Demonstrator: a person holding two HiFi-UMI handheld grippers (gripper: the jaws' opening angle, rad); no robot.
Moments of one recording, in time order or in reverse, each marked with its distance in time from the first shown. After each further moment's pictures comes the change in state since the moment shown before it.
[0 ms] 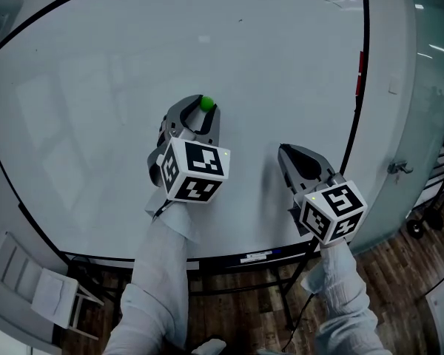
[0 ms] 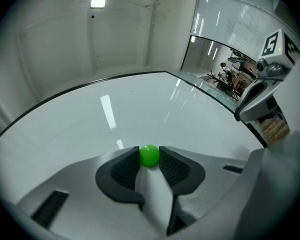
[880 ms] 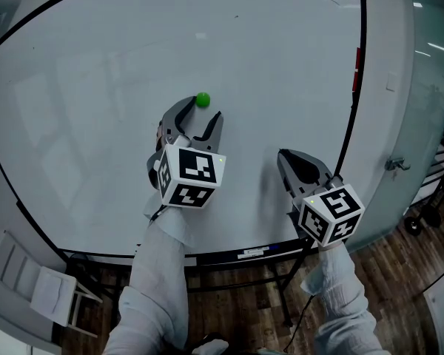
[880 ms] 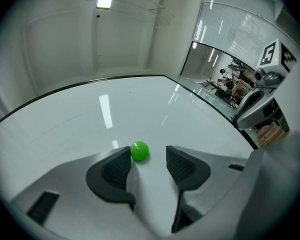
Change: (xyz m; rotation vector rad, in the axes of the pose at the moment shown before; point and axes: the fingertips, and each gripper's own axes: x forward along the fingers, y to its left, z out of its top) left arm -0.010 -0.015 -0.003 -0.052 -0.036 -0.046; right arm -0.012 0.000 -0.017 0.025 0.042 -0.006
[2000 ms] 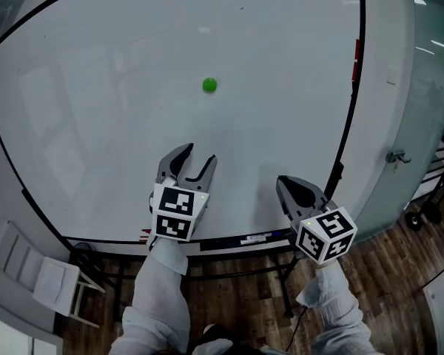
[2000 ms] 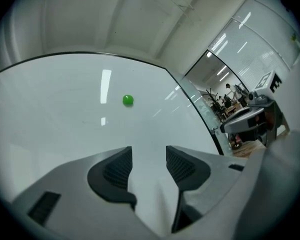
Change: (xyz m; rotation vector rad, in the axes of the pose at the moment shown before) left arm -0.085 -0.052 -0.083 -0.277 0.128 -0.157; right arm -0.050 0.046 -0.061 0.118 0.094 0.024
